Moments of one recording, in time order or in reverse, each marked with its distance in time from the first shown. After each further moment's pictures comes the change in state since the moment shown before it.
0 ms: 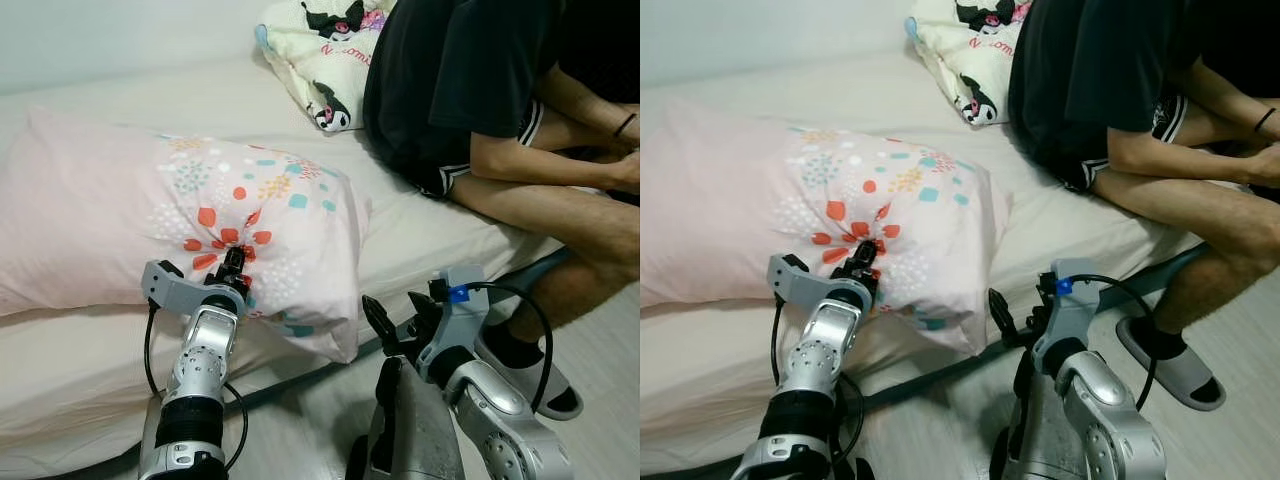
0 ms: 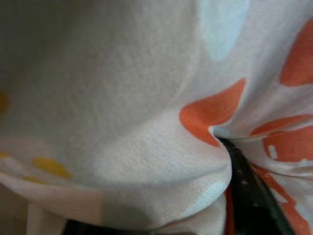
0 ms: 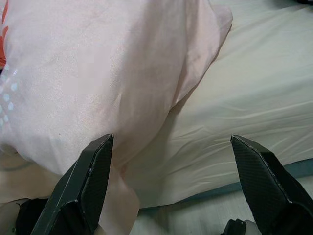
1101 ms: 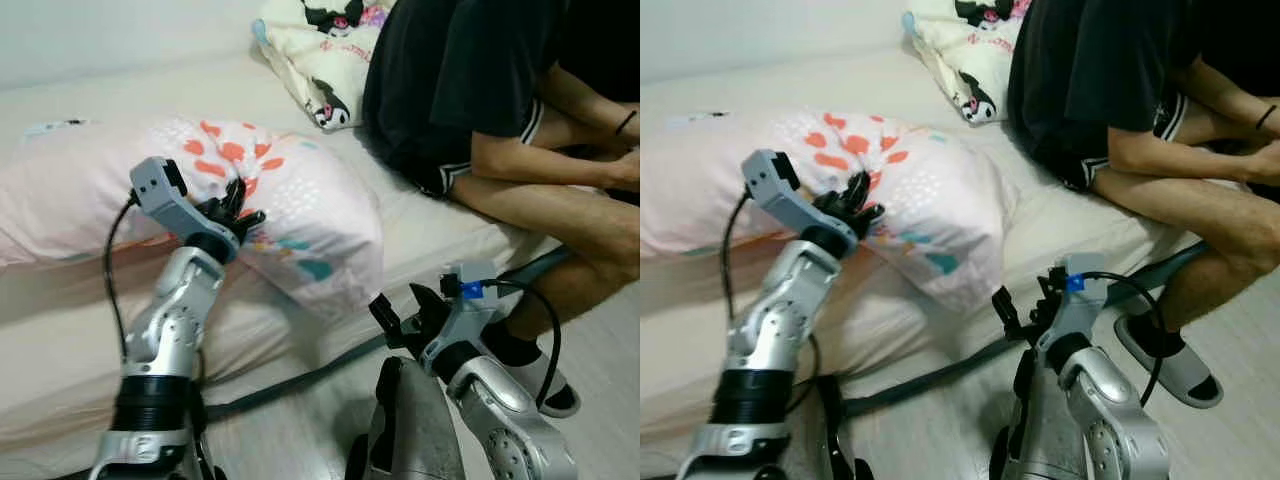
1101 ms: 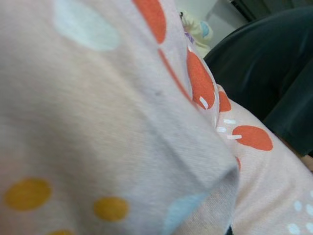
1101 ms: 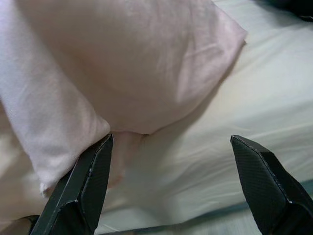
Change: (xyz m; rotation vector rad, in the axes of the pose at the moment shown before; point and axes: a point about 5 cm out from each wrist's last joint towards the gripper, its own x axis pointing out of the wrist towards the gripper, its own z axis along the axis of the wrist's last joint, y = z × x) left arm -0.026 -0.099 0.049 0.627 -0.101 -0.465; right arm 0.002 -0.001 0.010 0.034 -0.075 0.042
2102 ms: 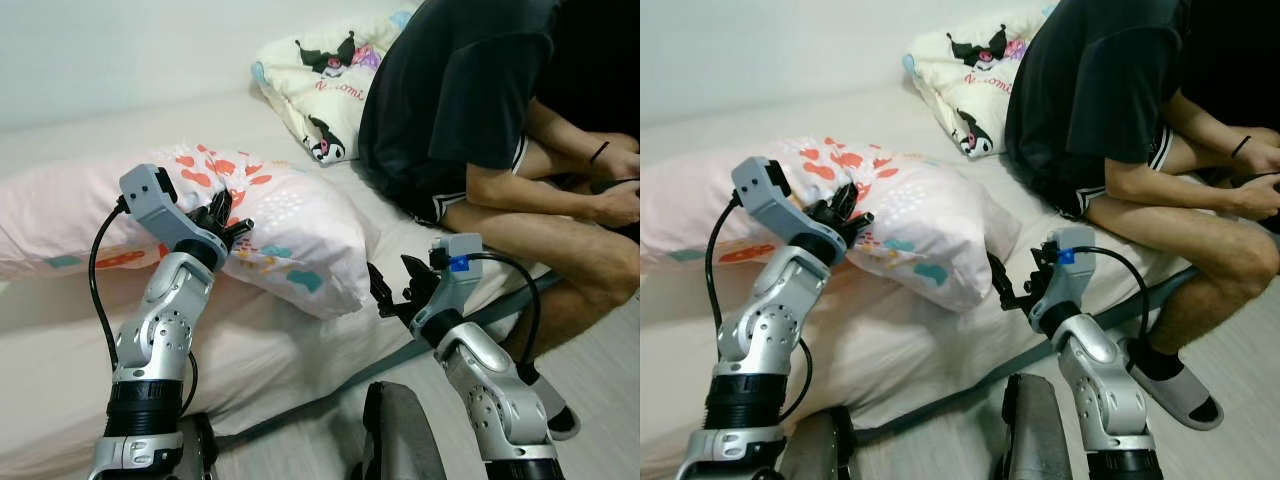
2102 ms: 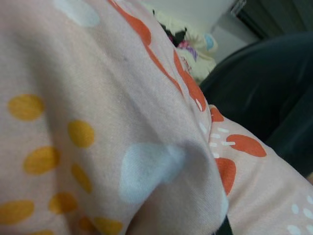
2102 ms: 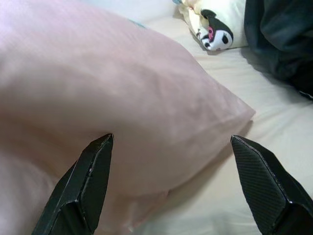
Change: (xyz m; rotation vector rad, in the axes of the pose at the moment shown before) left arm -0.002 0.011 -0.010 -0.003 0.034 0.083; right arm 0.034 -0.012 0.008 -0.044 -0.074 0.037
